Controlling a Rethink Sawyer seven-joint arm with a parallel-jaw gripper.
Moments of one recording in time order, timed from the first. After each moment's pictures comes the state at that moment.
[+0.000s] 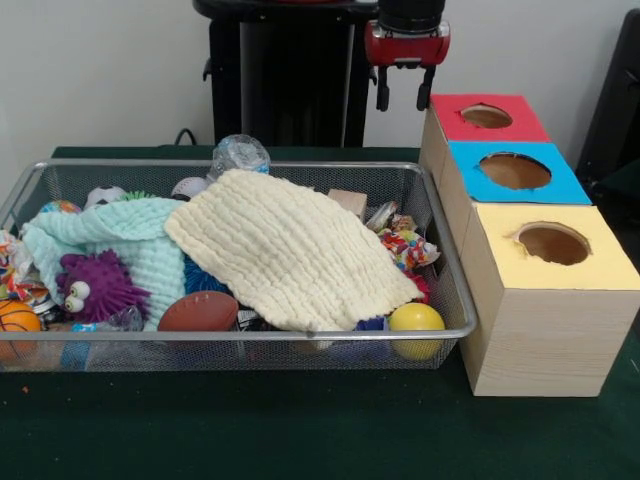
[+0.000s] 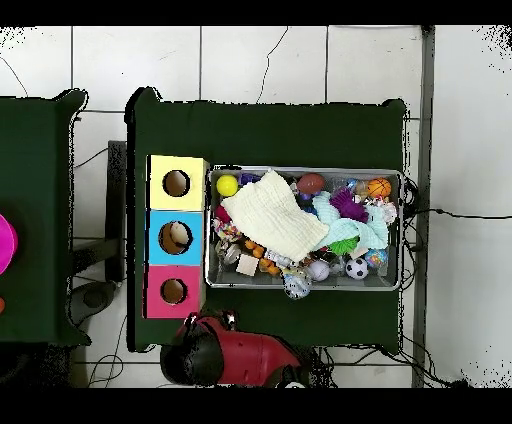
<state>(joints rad) -0.12 -0.82 0.01 2.33 -0.01 0.11 1.57</state>
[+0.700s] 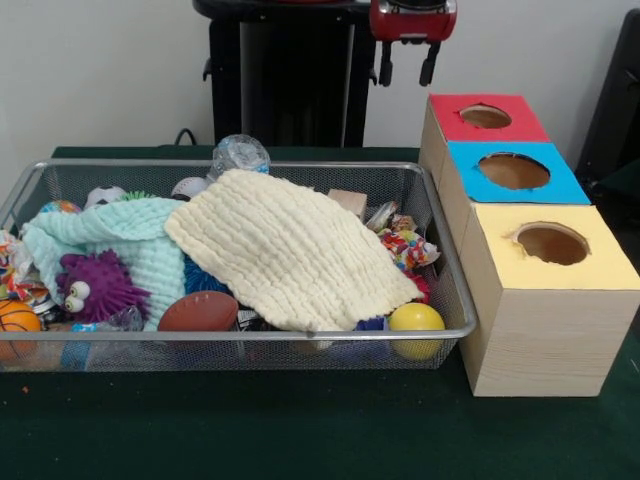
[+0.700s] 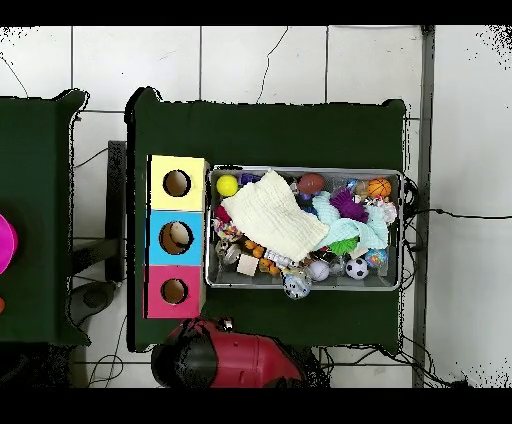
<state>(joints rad) -0.09 -0.92 -0.02 2.30 -0.01 0.33 1.57</state>
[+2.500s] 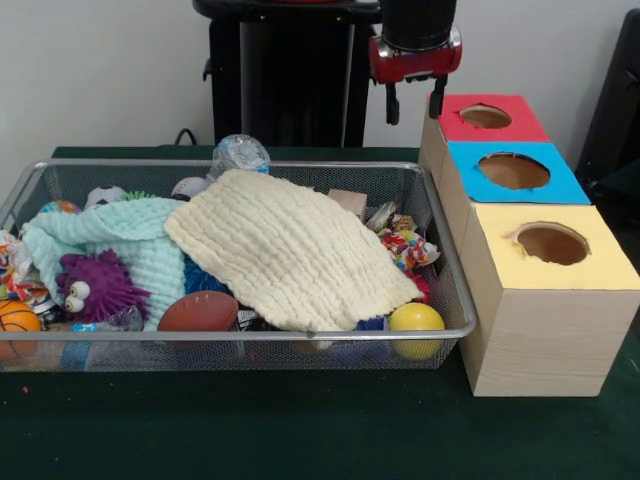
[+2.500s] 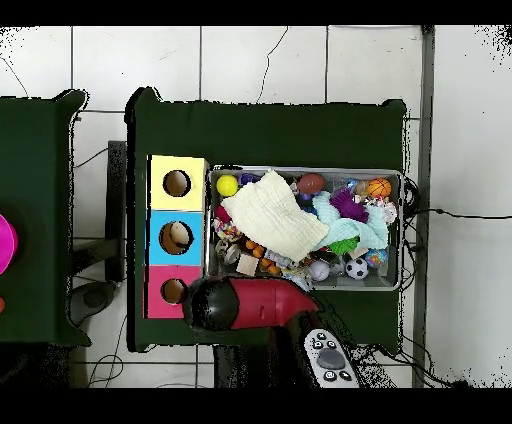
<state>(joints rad) -0.28 -0.81 0.19 2.12 -0.12 0.46 1.57</state>
